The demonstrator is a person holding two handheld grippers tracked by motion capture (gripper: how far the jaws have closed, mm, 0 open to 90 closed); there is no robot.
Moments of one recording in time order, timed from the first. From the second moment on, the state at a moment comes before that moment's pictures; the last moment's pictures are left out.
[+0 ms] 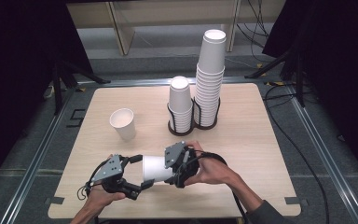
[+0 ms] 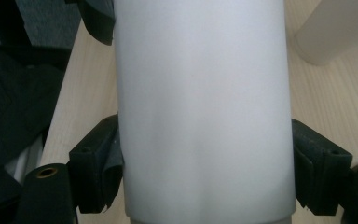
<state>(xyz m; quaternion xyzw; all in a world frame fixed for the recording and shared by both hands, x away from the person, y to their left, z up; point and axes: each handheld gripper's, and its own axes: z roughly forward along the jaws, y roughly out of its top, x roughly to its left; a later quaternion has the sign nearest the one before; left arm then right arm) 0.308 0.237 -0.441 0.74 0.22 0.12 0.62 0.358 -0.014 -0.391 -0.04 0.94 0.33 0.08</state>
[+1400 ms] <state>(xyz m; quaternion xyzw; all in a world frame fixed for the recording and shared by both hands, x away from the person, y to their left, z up) 0.307 0.237 -0.438 0.67 0.25 0.11 0.69 0.374 -0.021 -0.401 -0.02 0.88 0.48 -0.02</state>
